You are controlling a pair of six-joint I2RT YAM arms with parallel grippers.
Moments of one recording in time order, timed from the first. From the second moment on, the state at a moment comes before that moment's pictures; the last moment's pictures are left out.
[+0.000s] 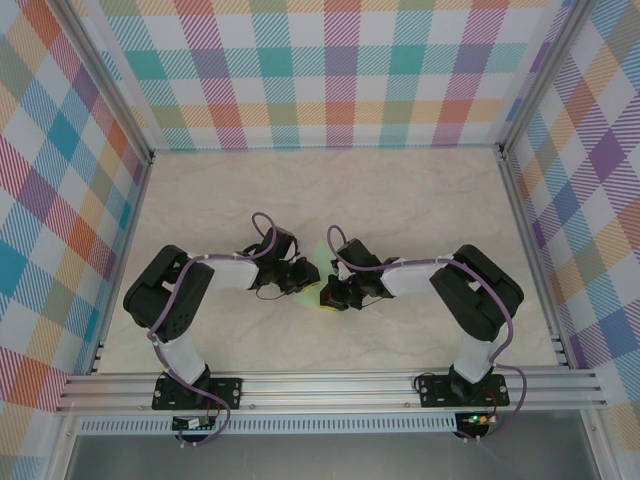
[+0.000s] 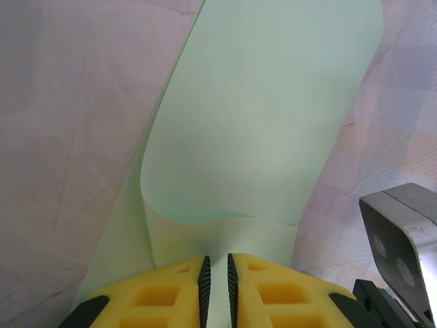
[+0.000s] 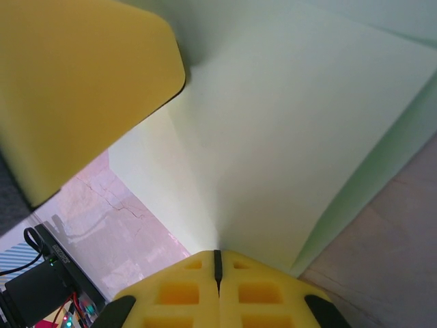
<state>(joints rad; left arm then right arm) -0.54 1.76 0.79 0.02 0.46 -0.92 0.78 1.78 0.82 -0.07 -0.54 0.92</state>
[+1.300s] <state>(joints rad) -0.53 1.64 0.84 -0.07 0.45 -0.89 0.77 1.77 0.83 -0.16 -0.57 0.83</state>
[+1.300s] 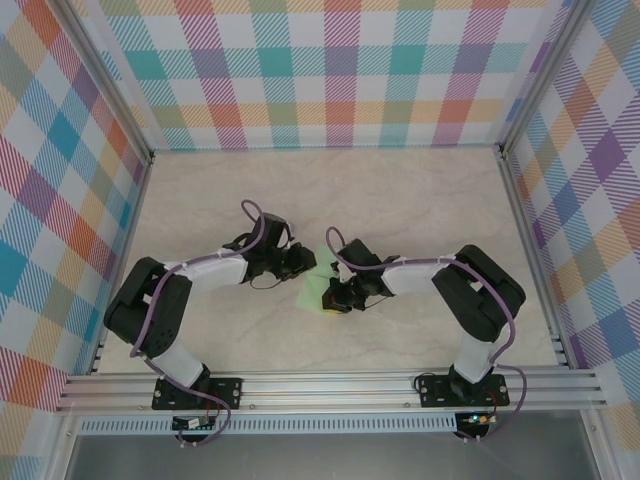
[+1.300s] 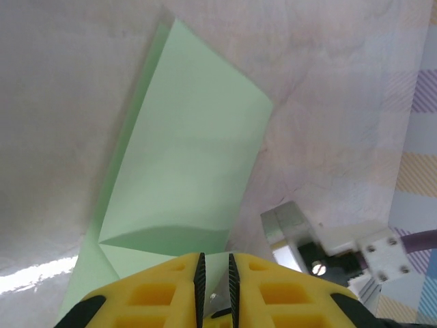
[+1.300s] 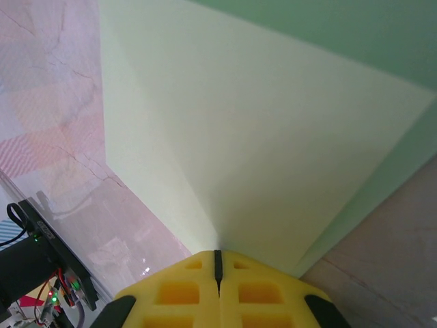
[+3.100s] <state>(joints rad) -0.54 1.78 0.82 0.00 0.46 -0.89 0.75 1.76 0.93 -0.18 -0.53 0.91</state>
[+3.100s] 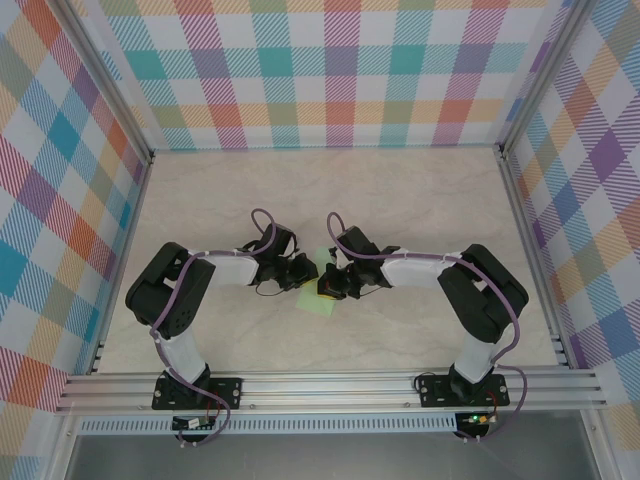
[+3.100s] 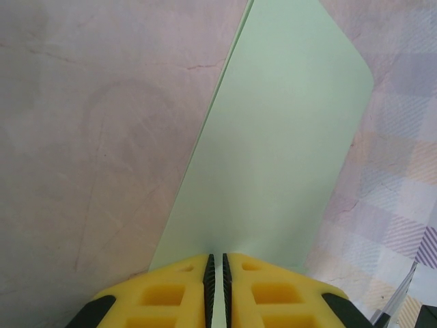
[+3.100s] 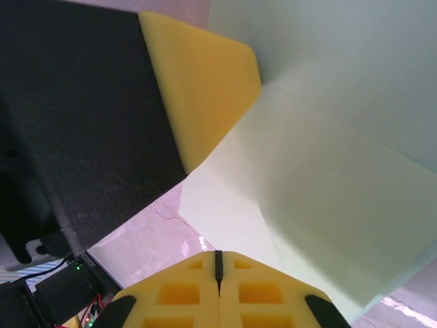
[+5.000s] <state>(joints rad) -0.54 1.78 0.82 0.00 0.45 -0.90 0.75 1.67 0.75 -0.17 -0.60 0.88</state>
